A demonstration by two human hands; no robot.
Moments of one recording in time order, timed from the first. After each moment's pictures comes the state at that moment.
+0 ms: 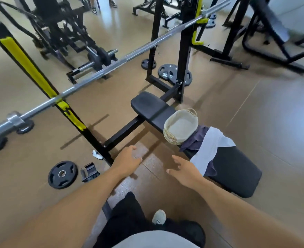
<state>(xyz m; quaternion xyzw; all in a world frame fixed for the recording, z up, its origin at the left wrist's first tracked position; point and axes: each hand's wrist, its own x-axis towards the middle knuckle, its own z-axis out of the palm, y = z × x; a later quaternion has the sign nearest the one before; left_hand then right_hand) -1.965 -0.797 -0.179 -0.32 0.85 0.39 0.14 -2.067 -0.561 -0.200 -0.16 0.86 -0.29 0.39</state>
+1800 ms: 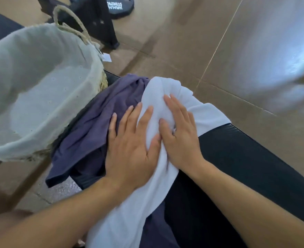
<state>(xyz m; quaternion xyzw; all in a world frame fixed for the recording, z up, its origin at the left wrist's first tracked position) -2.417 -0.508 -0.705 -0.08 0.98 0.18 -0.09 -2.485 -0.380 -0.707 -0.13 0.89 -0.44 0.07</state>
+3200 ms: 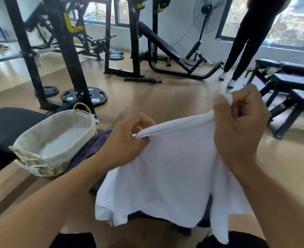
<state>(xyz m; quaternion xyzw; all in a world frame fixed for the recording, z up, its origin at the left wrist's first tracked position) -2.302 -0.455 -0.483 0.15 0.83 0.53 -0.11 -2.293 -0.235 -0.425 -0.14 0.72 -0.52 -0.44</state>
